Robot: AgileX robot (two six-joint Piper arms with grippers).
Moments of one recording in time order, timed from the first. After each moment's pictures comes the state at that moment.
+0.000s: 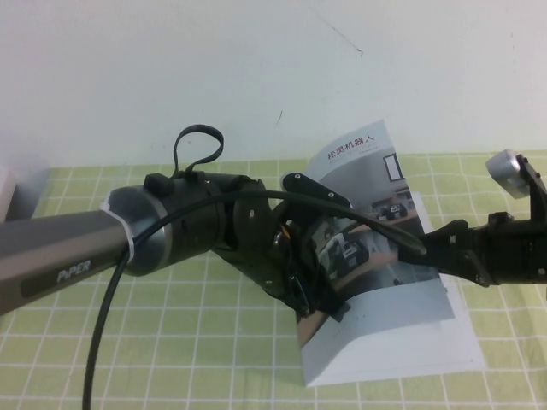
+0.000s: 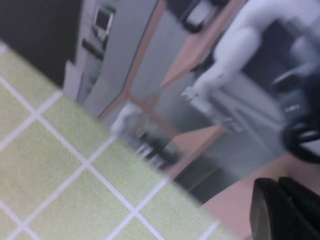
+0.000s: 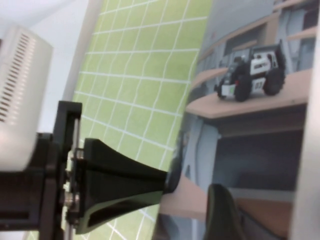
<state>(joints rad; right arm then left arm) 0.06 1.76 -0.80 1.62 0.87 -1.35 -0.65 1.85 -1.27 -0.36 0.59 0.36</state>
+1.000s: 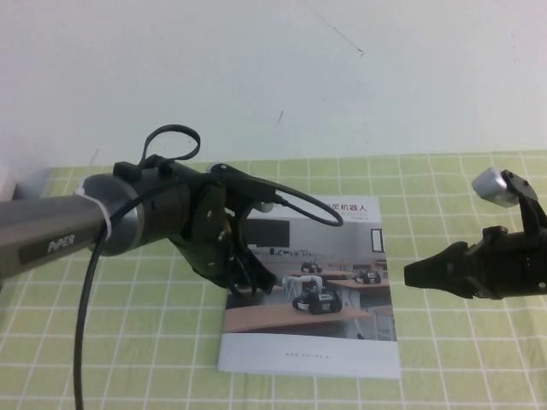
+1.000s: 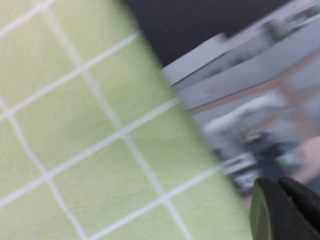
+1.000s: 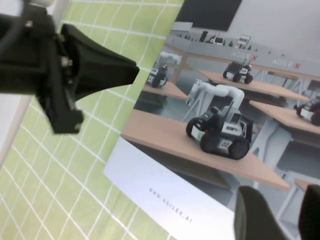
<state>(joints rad) 0.06 1.76 -0.80 1.50 0.85 -1.39 -0.51 1.89 -1.27 0.05 0.59 -0.02</state>
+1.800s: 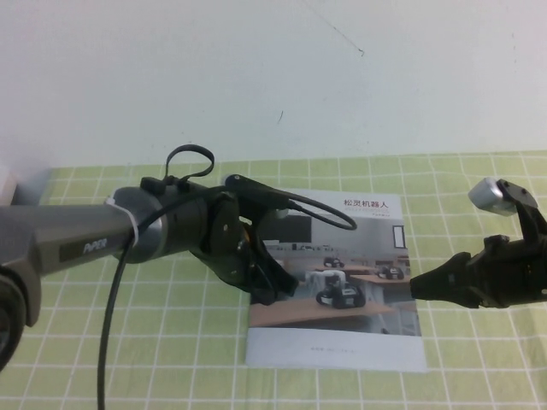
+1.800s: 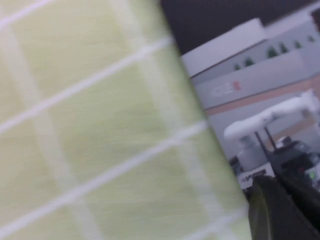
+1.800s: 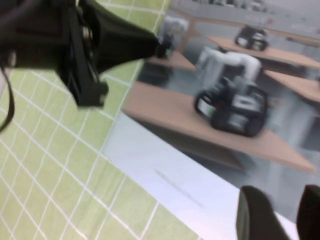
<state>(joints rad) 0.06 1.76 -0.80 1.41 0.82 -1.33 -0.54 2.02 -1.29 -0.03 0.46 -0.01</state>
